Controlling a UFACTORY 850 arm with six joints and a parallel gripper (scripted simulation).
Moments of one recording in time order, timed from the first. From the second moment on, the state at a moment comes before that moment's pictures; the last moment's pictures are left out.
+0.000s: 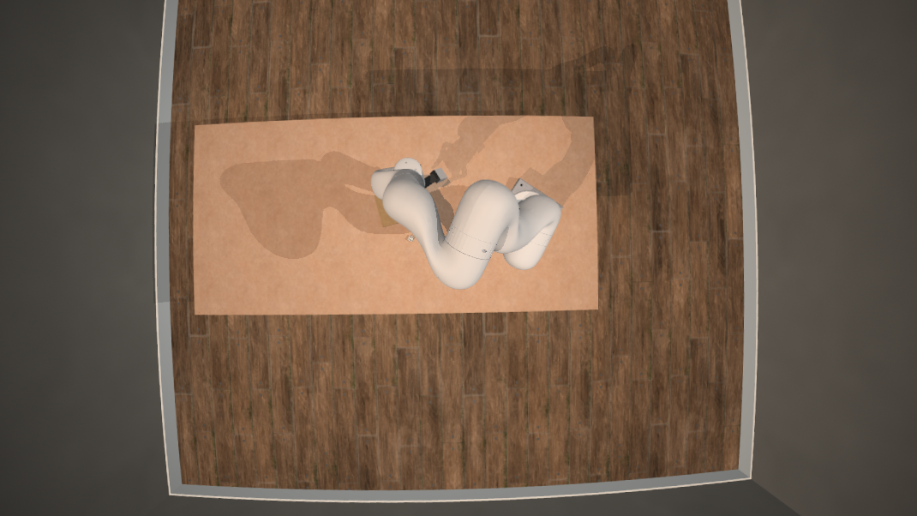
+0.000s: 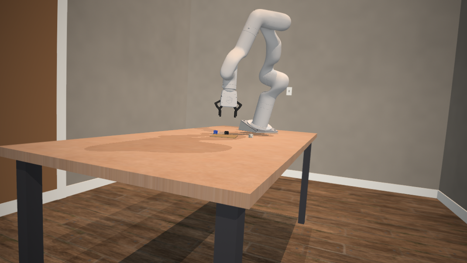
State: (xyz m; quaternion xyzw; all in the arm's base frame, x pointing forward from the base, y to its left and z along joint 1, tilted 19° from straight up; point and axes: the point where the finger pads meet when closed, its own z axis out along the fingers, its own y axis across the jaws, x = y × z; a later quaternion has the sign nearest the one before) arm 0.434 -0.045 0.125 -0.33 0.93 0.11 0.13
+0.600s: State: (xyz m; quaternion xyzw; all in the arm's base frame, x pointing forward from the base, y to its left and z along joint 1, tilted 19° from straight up) arm 0.436 -0.043 0.116 -0.02 0.99 0.15 0.08
